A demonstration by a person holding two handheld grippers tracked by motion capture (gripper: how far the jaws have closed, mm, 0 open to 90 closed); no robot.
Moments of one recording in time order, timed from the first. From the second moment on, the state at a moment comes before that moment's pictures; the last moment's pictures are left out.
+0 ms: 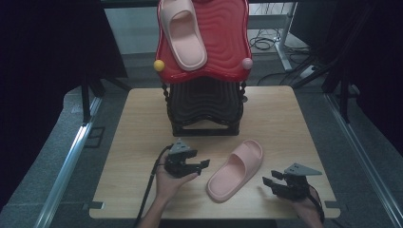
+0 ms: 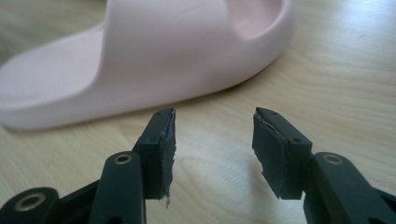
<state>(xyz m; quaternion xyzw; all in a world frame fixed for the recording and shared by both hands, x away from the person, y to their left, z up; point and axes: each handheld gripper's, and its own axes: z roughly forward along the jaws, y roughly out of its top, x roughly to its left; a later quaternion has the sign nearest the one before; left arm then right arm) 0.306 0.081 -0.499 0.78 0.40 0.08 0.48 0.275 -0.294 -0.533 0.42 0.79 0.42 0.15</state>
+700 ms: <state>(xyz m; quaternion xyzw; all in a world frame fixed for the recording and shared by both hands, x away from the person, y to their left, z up) 0.355 -0.002 -0.532 0.81 0.40 0.06 0.43 0.276 -0.306 -0.529 0.44 0.77 0.43 0.16</state>
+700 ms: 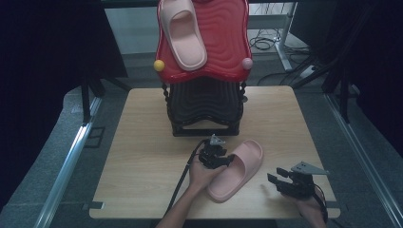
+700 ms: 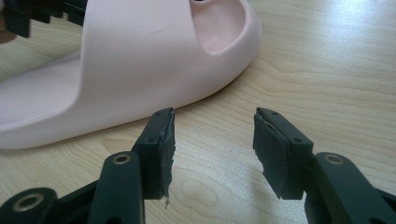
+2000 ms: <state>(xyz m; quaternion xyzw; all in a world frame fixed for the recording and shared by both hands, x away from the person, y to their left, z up) 0.314 0.043 -0.513 0.75 0.42 0.12 0.49 0.275 -0.318 -0.531 0.47 0.75 0.44 0.17</state>
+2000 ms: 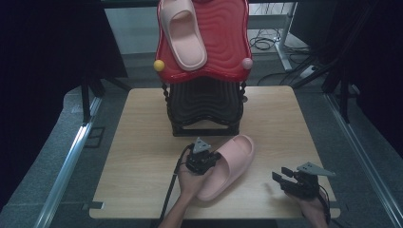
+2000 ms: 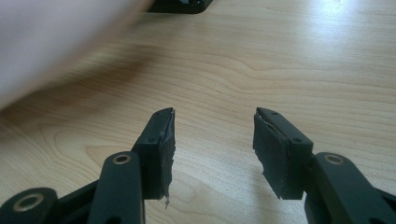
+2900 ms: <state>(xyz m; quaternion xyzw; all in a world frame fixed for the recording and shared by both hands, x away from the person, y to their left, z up) 0.283 0.111 -0.425 0.65 0.43 0.22 0.58 0.277 -0.317 -0.536 0.49 0.74 0.44 0.17</state>
